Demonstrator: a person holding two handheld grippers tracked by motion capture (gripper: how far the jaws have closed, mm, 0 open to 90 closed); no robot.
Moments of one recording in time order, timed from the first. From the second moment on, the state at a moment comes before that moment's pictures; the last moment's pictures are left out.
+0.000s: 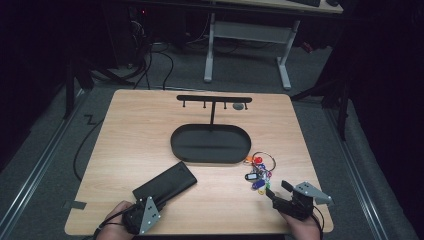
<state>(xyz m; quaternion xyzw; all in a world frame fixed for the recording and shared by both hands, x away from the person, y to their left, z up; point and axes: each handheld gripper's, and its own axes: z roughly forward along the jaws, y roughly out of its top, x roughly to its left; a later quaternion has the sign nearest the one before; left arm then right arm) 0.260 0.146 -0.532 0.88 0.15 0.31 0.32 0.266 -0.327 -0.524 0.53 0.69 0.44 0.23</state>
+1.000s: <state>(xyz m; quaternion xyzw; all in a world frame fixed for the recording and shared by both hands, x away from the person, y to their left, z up) 0.259 0.155 -0.519 0.86 0.18 0.30 0.37 0.265 -0.324 -0.519 0.51 0.72 0.41 0.24</state>
